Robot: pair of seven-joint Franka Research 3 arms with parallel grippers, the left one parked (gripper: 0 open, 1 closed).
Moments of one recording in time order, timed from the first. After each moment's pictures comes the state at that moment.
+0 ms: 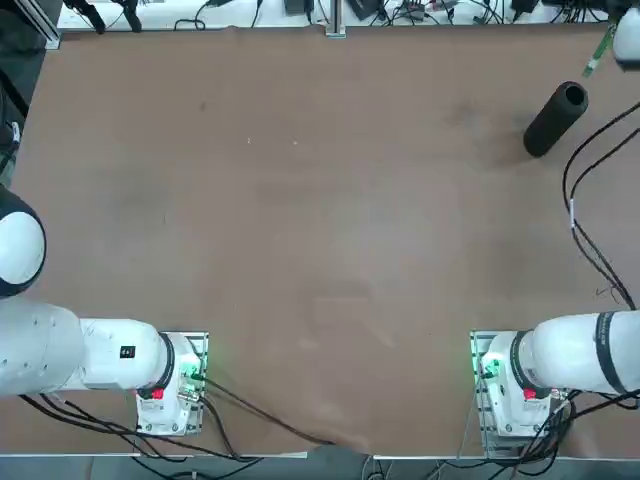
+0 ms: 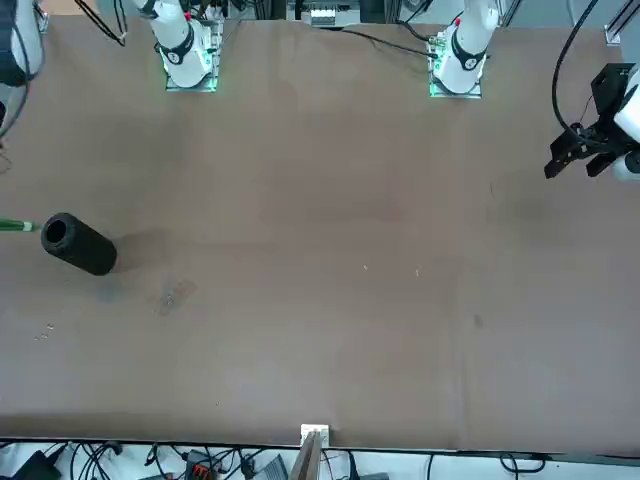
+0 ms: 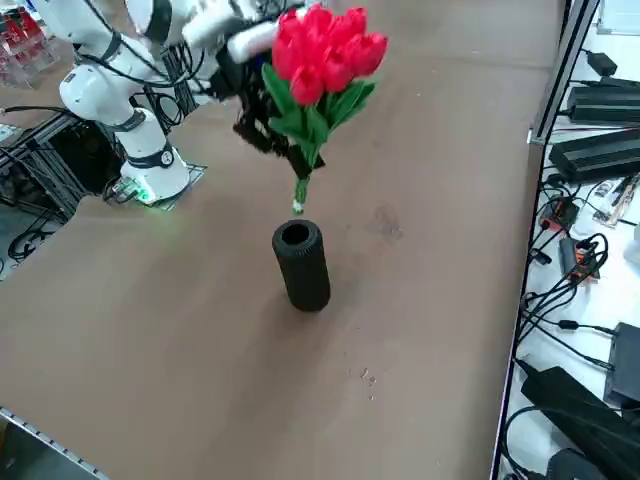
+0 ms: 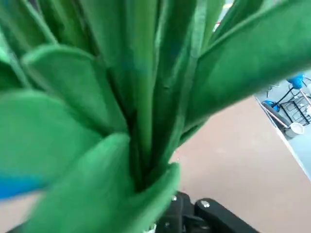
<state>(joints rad) 0.02 -0.12 -0.34 -2.20 -0.23 2.75 0.19</state>
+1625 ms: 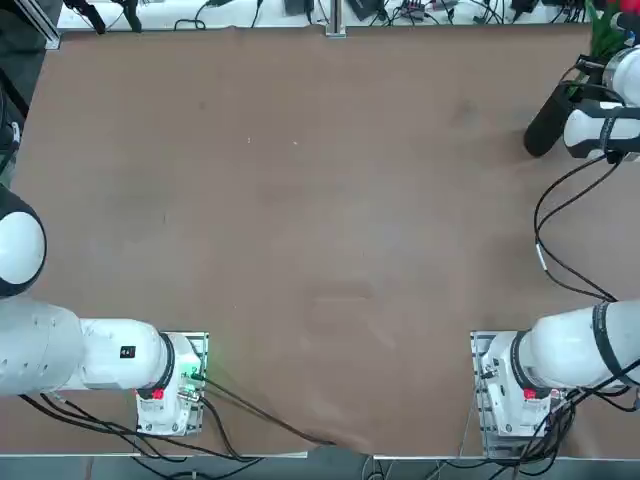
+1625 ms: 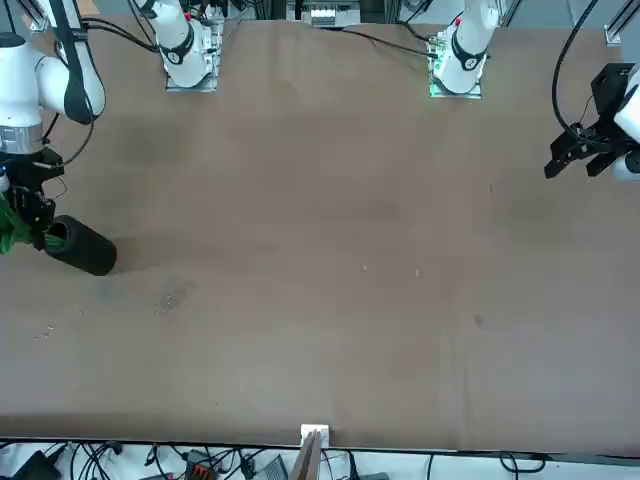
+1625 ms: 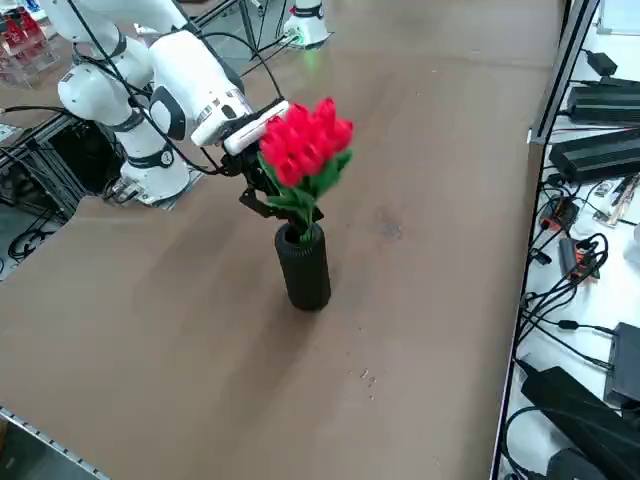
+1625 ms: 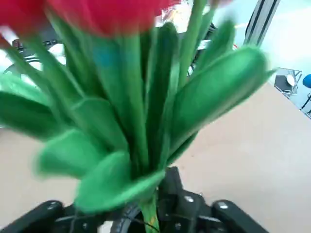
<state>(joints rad) -0.04 0.03 -0.34 -2.48 -0.23 3.34 0.24</state>
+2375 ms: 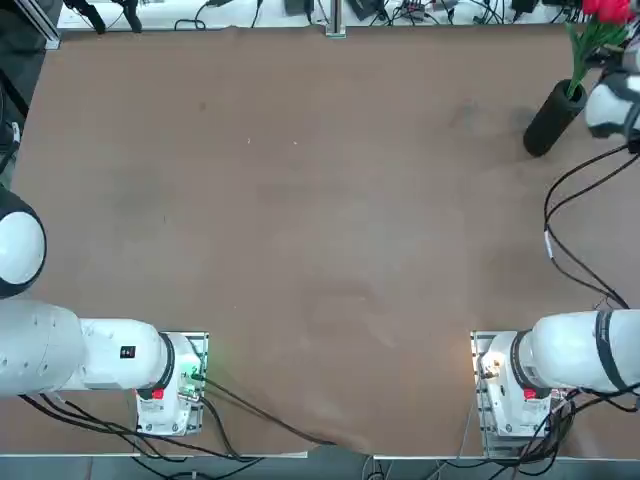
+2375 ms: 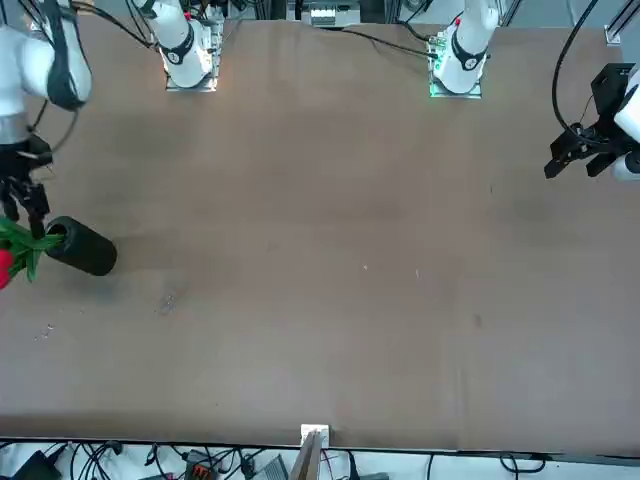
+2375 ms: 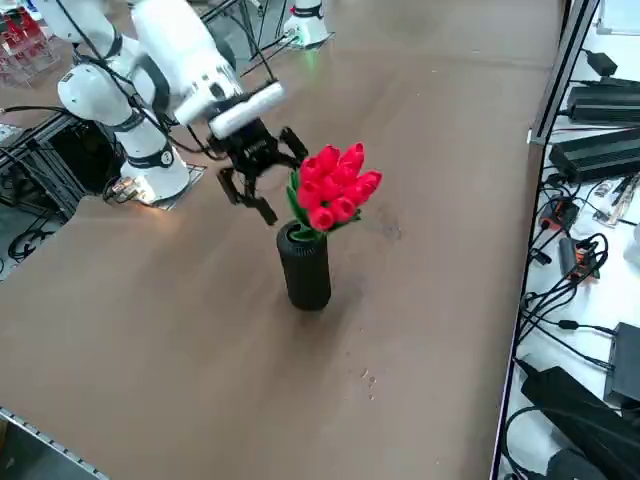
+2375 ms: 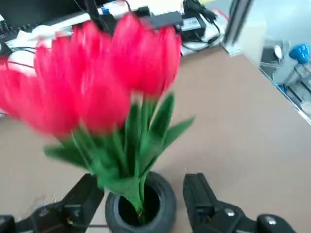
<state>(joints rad) -0.04 -0.17 -0.34 -2.40 -0.23 2.87 0.25</state>
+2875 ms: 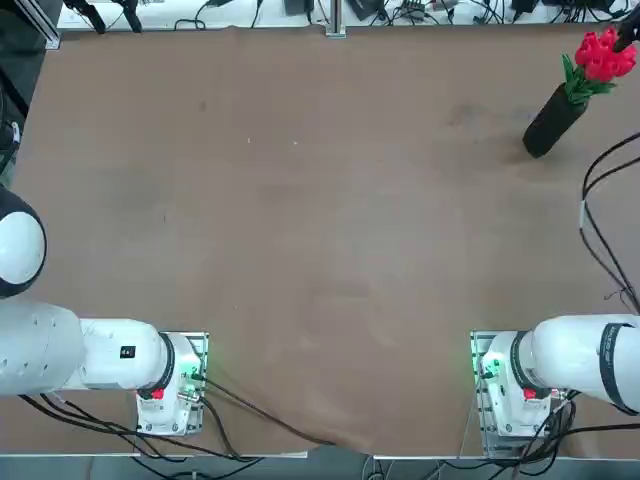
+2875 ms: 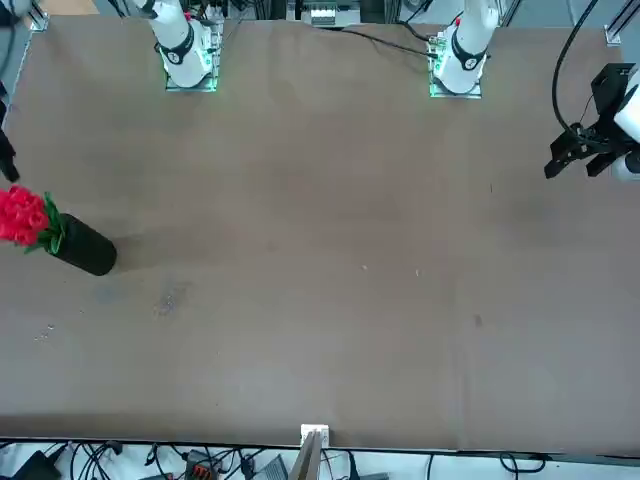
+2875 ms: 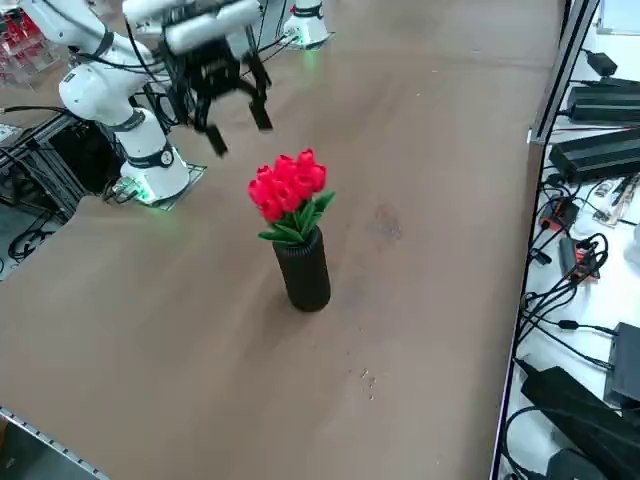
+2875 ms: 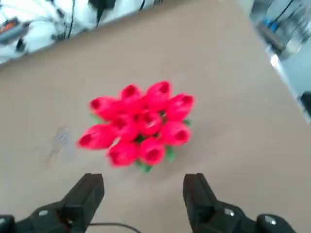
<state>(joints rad) 0.06 -0.33 -0.33 -2.11 -0.18 2.08 0.25</state>
